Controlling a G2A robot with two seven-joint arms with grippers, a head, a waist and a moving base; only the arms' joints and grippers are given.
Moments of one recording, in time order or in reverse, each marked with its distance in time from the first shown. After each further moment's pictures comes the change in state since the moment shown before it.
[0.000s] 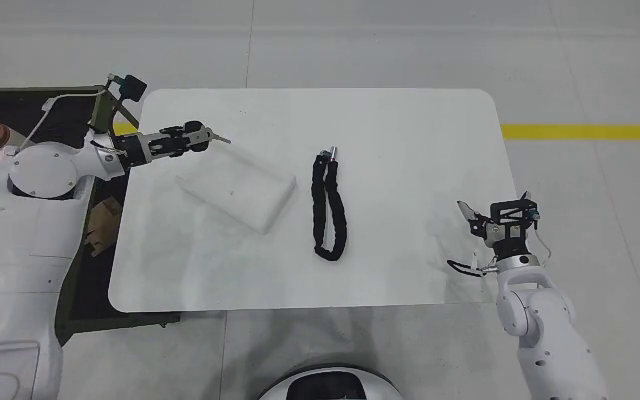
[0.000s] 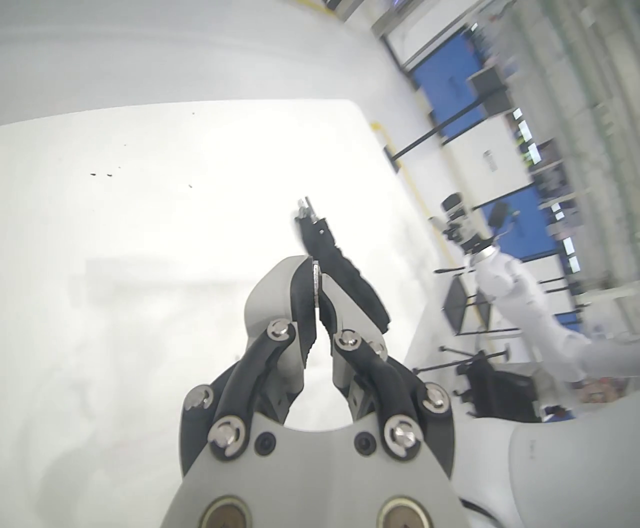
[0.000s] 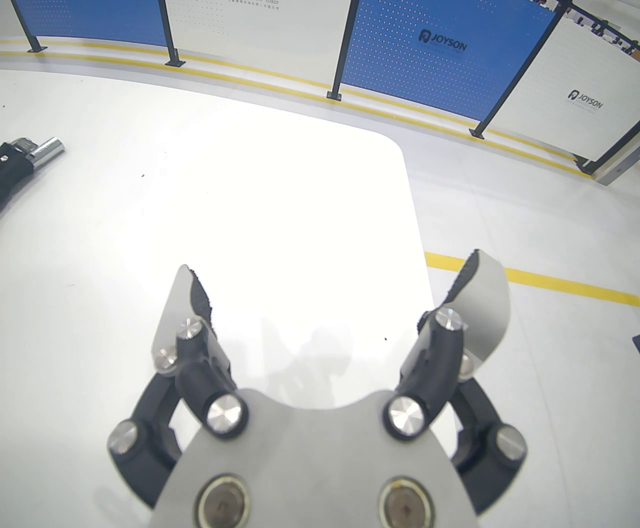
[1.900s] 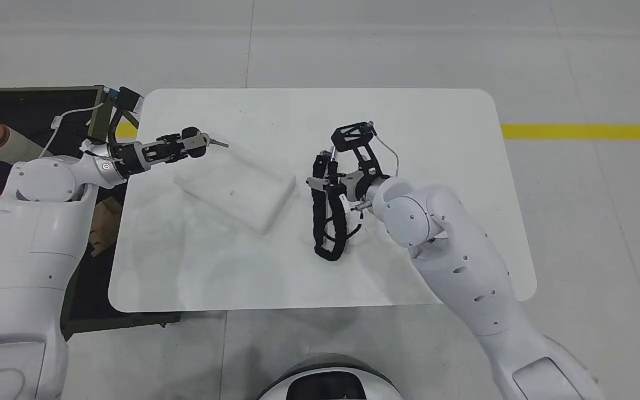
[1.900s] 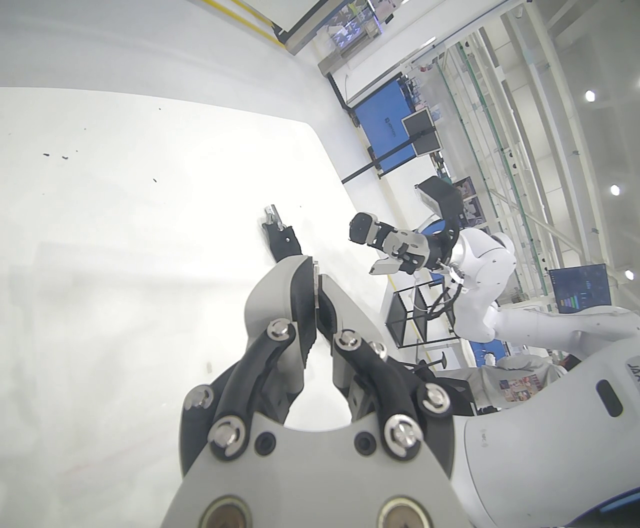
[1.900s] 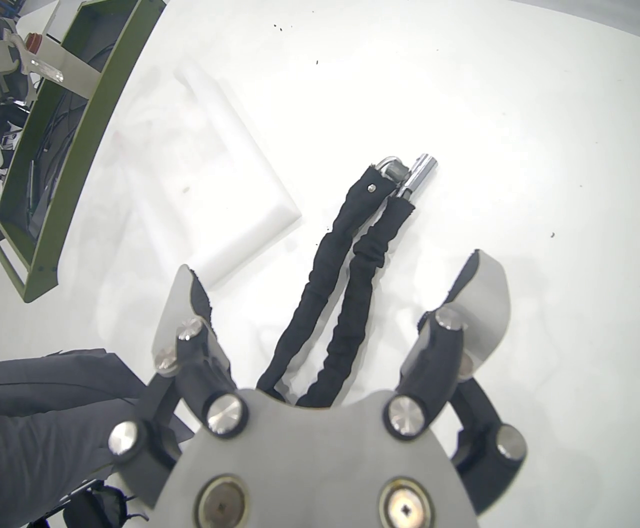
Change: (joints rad) left arm -0.022 -0.013 0.040 0.128 -0.144 -0.087 -0.058; right arm 0.734 -0.182 -0.632 0.082 0.432 0.207 0.903
